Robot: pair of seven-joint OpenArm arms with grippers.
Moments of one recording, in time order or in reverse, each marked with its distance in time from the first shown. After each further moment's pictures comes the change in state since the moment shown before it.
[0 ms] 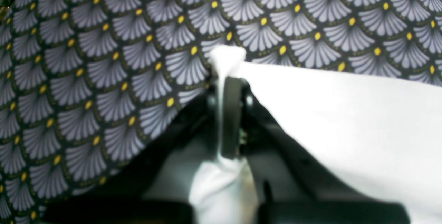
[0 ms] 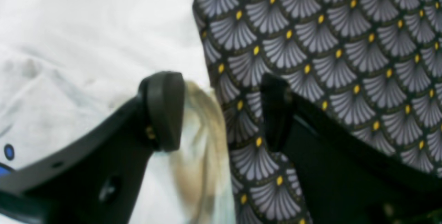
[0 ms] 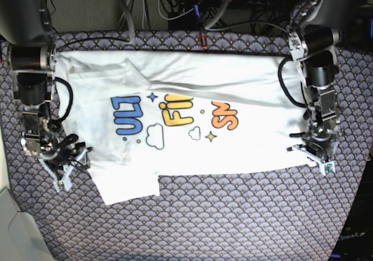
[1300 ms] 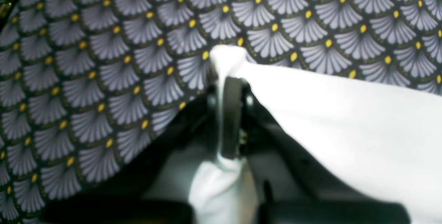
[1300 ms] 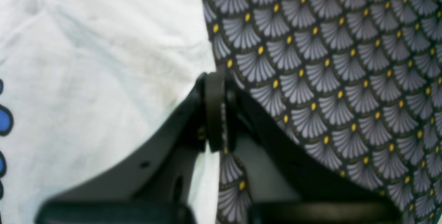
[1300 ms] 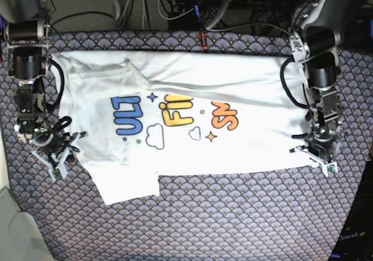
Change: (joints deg) left arm -0.2 -0.3 -0.1 0.0 -0.2 0.0 -0.2; right arm -11.5 3.3 0.0 17.7 0.0 0.2 -1.8
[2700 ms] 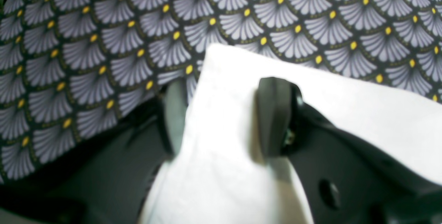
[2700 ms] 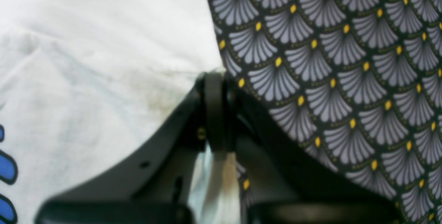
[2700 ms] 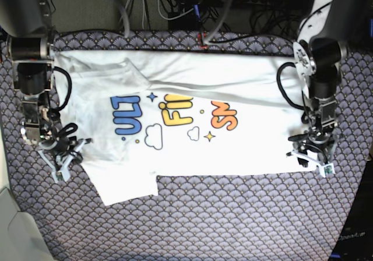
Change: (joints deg) left arm -6.4 -1.4 -0.1 -16.1 -0.2 0.4 -11.2; right arm 7.5 -2.5 -0.1 -16.3 0.2 -0.3 5.9
